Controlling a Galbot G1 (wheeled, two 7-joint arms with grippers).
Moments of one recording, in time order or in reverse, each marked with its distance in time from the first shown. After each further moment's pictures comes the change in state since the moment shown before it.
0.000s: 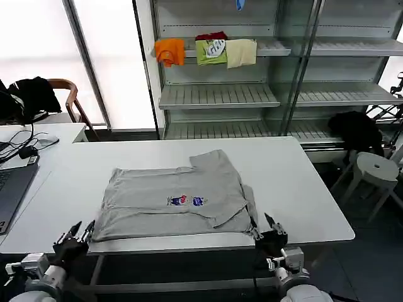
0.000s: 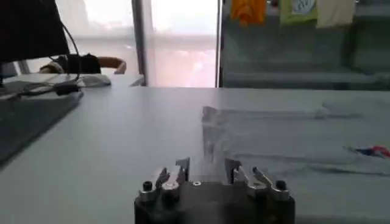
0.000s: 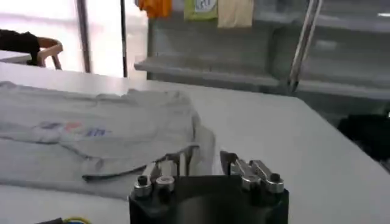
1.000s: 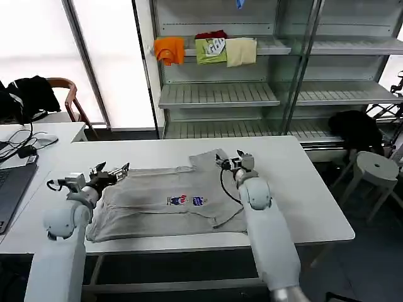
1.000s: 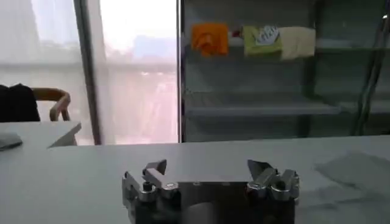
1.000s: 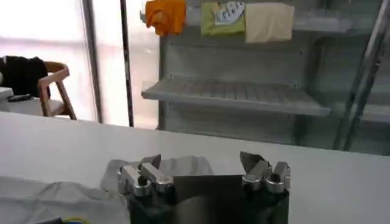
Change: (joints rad) left arm -0.719 0.045 0.270 0.599 0.153 0.067 0.160; right arm 0.925 0.126 -0.034 -1.133 0.065 0.129 -0.054
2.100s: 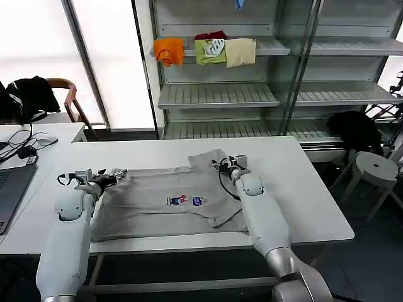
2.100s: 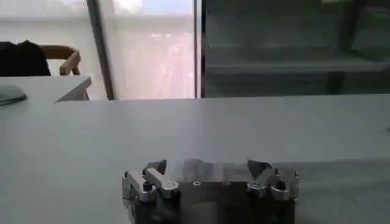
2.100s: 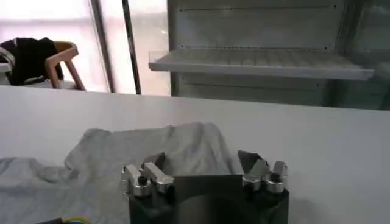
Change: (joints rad) left arm -0.138 -0.002 0.005 0.311 0.103 -0.017 0.028; right arm 0.131 0.000 -0.037 -0.357 0.058 0.125 -0.065
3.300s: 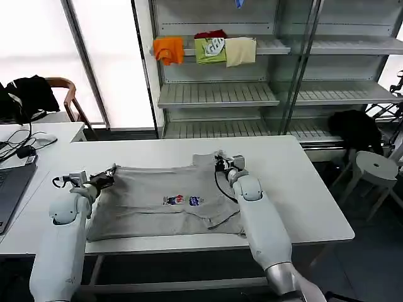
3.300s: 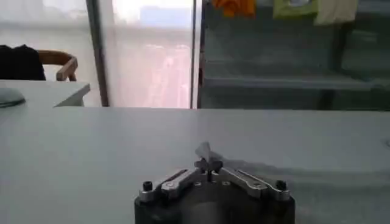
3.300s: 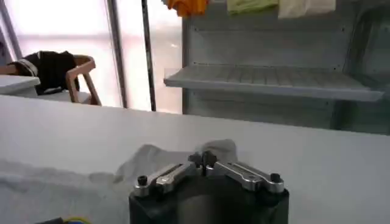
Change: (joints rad) left arm 0.057 0.044 -0.018 -0.100 -0.137 -0.045 0.016; right arm -0.161 0.001 -0.038 0.388 0.000 -0.084 0.003
